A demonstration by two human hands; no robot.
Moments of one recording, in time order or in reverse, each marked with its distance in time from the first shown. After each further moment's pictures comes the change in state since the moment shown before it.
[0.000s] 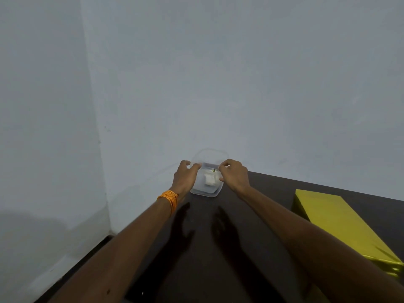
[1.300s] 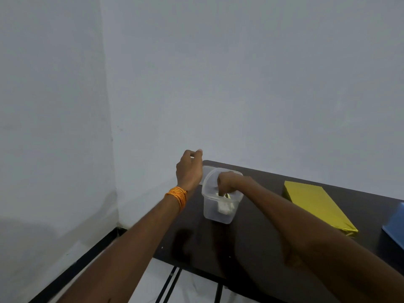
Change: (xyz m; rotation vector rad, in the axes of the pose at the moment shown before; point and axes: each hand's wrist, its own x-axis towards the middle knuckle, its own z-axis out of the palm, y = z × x) left_hand -0.107 0.048 -0.025 -0.070 0.195 0.182; right_hand -0.069 -0.052 -0.020 -1.007 -0.602 -0.123
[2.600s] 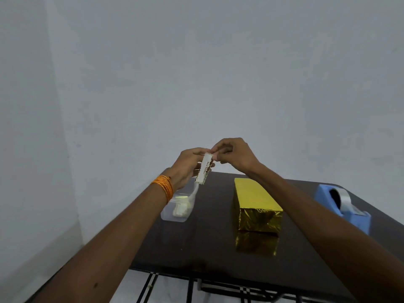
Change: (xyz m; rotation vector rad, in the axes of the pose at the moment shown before) left_hand -0.048 0.078 0.071 -0.246 -0.622 0.013; right_hand -0.145 0.113 -0.059 0.842 0.711 -0.215
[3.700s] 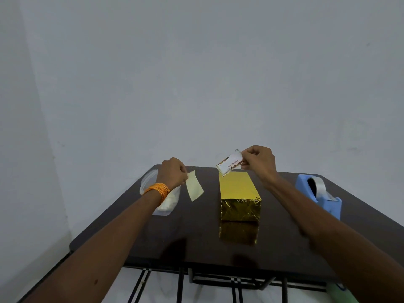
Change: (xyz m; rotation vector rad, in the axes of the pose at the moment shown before) left_hand 0.001 -0.043 0.009 0.911 0.201 0.092; right_hand -0.063 0.056 -0.060 0.171 0.440 0.337
